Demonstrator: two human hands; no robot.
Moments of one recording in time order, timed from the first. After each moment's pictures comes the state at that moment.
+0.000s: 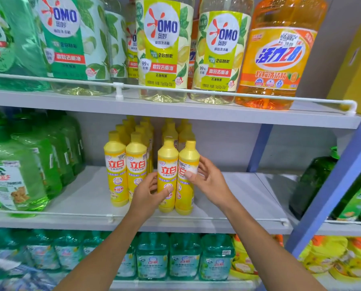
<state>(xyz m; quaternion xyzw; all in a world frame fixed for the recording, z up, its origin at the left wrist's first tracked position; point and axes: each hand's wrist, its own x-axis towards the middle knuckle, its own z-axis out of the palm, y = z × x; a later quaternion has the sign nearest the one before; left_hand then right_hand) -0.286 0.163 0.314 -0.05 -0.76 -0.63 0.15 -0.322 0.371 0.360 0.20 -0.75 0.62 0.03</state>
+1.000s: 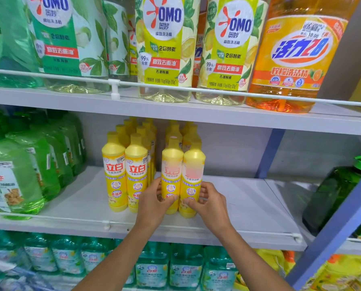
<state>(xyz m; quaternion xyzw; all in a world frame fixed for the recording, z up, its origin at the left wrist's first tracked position) -0.308 0.183 0.294 0.03 -0.81 -0.55 0.21 -0.332 0.365 0.301 0.11 -0.82 0.56 0.08</state>
